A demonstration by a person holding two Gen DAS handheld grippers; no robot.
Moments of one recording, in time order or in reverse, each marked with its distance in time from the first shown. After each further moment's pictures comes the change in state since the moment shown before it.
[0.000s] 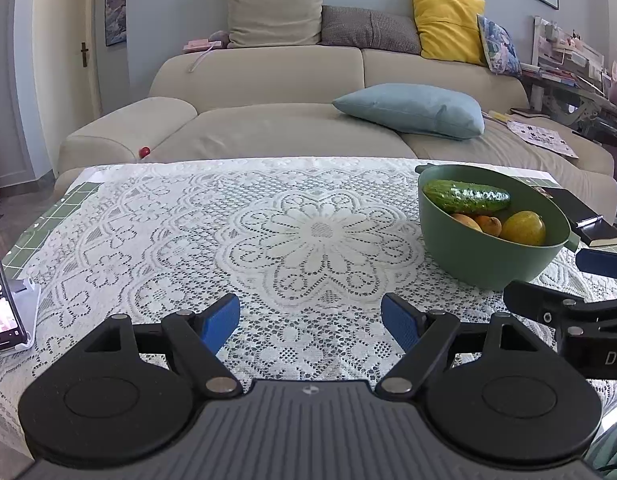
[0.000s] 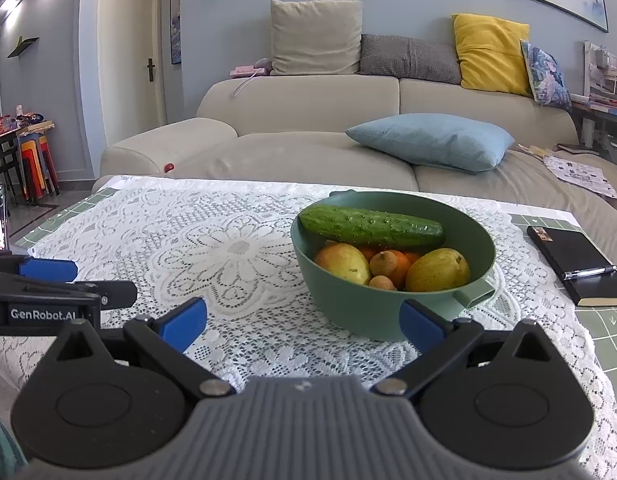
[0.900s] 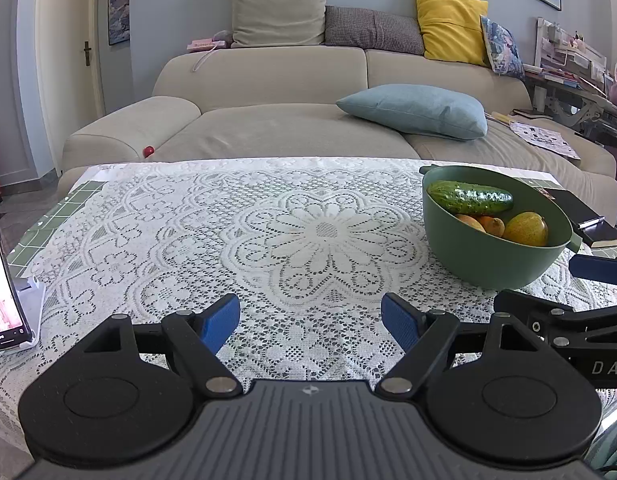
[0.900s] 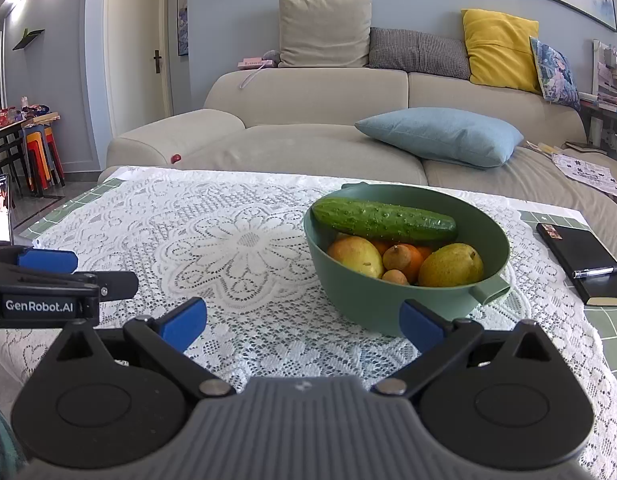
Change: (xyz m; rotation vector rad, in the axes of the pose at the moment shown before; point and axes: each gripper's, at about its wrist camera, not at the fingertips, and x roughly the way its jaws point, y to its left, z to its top) left arm -0.001 0.002 0.000 0.000 0.001 -0.001; right arm 0.005 0.006 -0.001 -0.012 0.018 0.015
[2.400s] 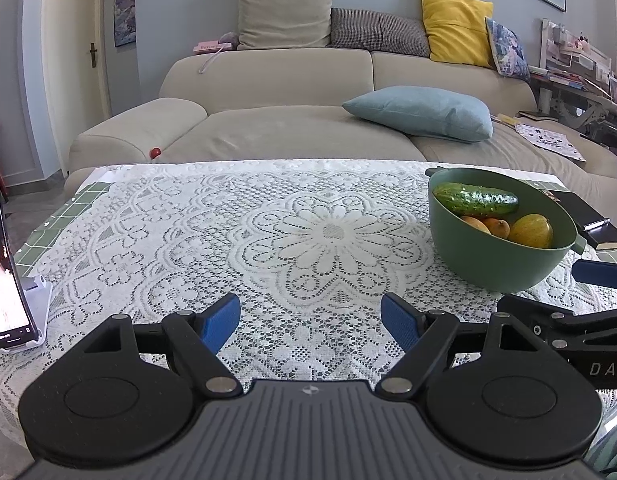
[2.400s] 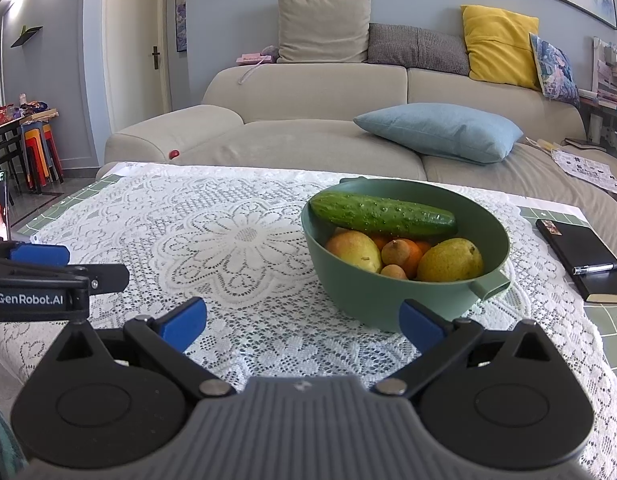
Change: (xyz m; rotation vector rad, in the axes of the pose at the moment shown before) left arm -0.001 0.002 0.001 0.000 -0.005 0.015; right arm 0.001 0.000 -0.003 -0.002 0.016 -0.002
